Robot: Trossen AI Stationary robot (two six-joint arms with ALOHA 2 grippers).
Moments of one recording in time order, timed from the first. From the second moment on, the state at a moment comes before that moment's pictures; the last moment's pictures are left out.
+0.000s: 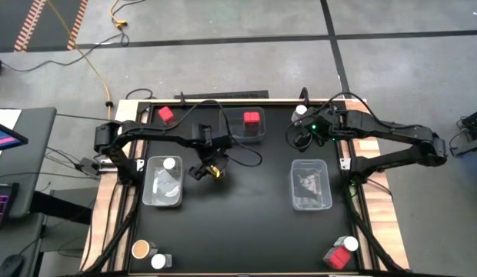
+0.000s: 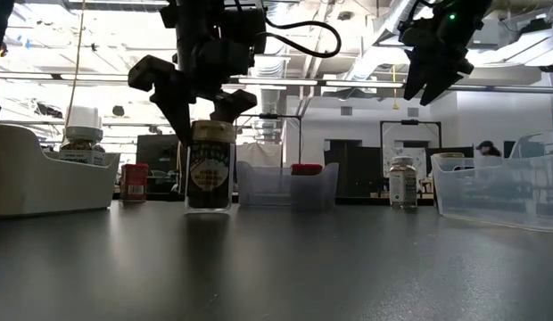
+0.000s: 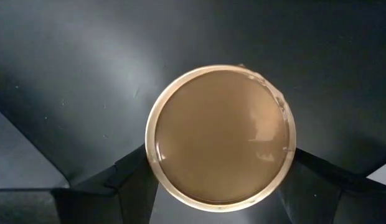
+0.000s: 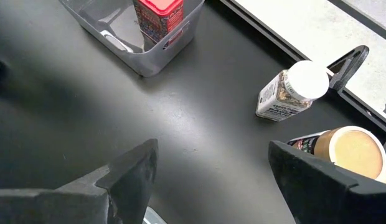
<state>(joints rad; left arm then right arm) 0.16 1.71 1.34 -0.95 0.12 0.82 -0.26 1.08 1.05 -0.98 0.37 0.45</state>
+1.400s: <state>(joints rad) 0.16 1.69 1.42 -1.02 0.01 0.65 -0.23 1.11 1.05 -0.90 0.33 0.37</state>
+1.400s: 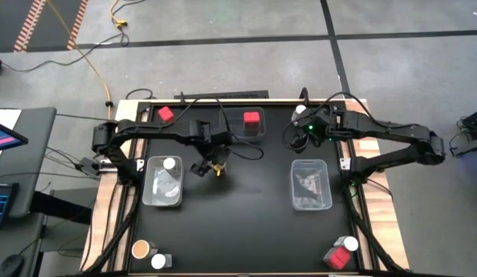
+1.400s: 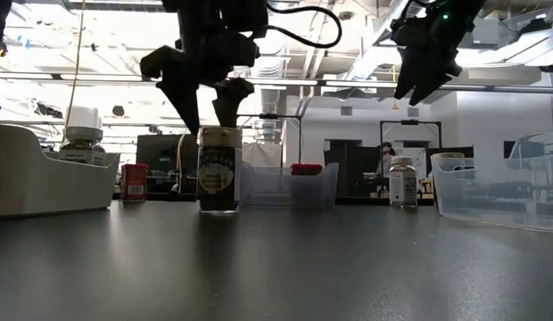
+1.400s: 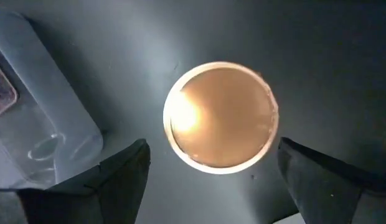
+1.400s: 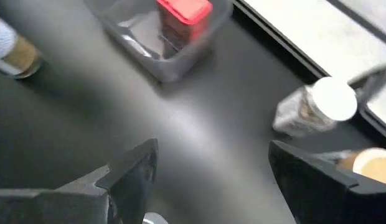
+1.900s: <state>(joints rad) 0.10 1.65 1.43 -1.13 0.06 0.35 -0.16 1.12 1.05 -0.62 0.17 0.20</state>
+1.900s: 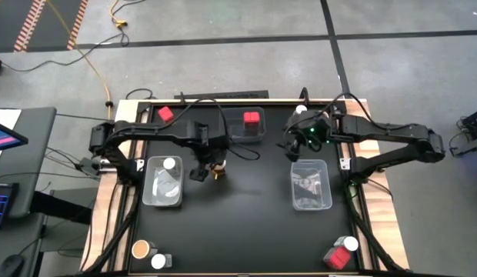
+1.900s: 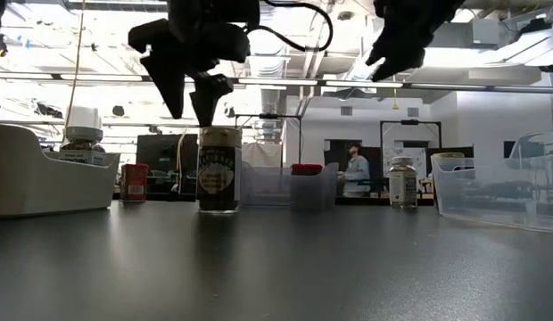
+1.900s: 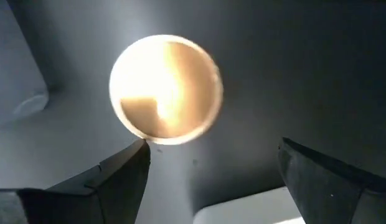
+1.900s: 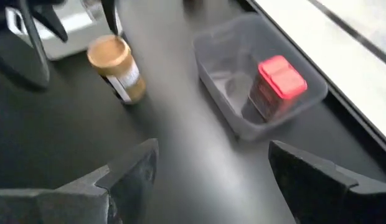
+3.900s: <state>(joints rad) 0.09 0.84 0.88 -0.80 0.06 0.07 0.00 1.97 1.56 -0.30 0.12 0.08</state>
